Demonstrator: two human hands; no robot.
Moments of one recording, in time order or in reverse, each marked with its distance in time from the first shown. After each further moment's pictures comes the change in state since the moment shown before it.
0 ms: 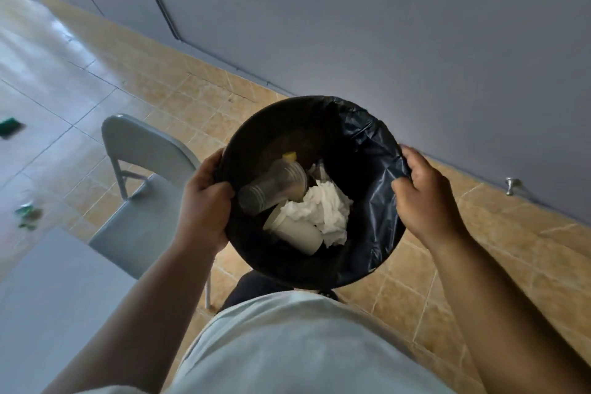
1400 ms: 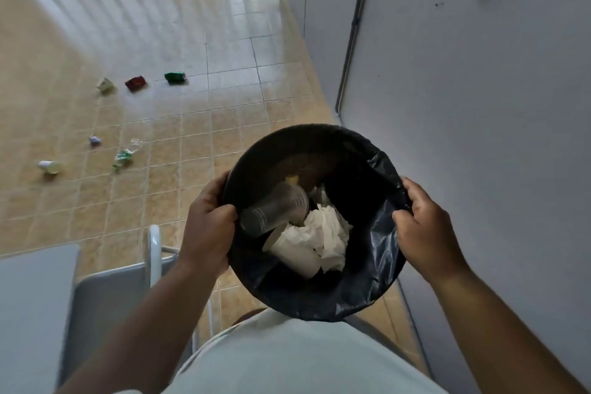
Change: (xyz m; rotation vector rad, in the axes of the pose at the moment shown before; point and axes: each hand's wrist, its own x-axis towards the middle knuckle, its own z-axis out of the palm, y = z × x) left_hand 0.514 0.223 -0.088 -0.199 0.812 0.089; right_hand 0.648 -0.333 0.309 -0.166 -0.629 -0.491
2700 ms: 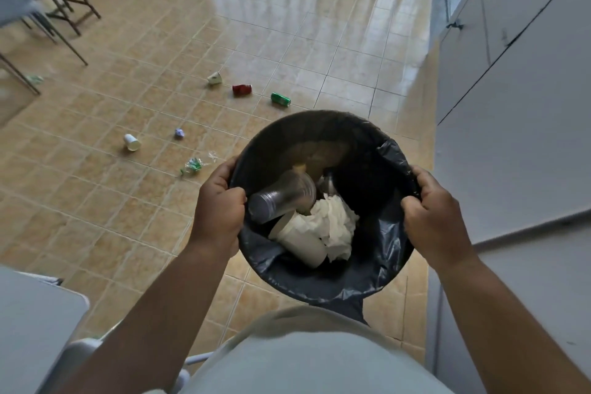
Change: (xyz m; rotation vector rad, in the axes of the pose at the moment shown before) left_hand 0.460 0.175 -0.132 -0.261 0.565 0.019; right_hand 0.488 -0.323 0.256 -0.068 -0.327 -0.374
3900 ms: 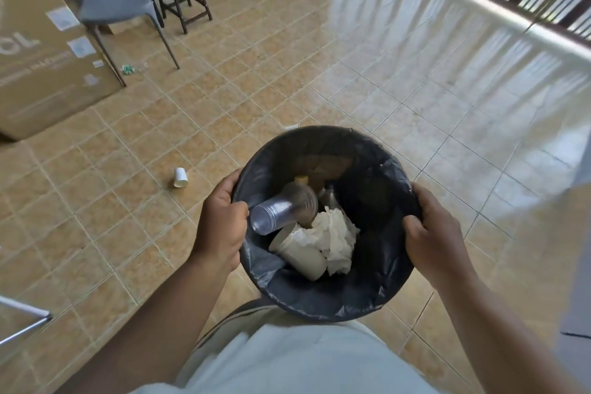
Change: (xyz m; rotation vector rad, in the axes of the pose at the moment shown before) left_hand 0.542 0.171 -0.020 -0.102 0.388 -0.030; right_hand 0.565 -0.248 0.268 -0.087 -0.357 -0.184
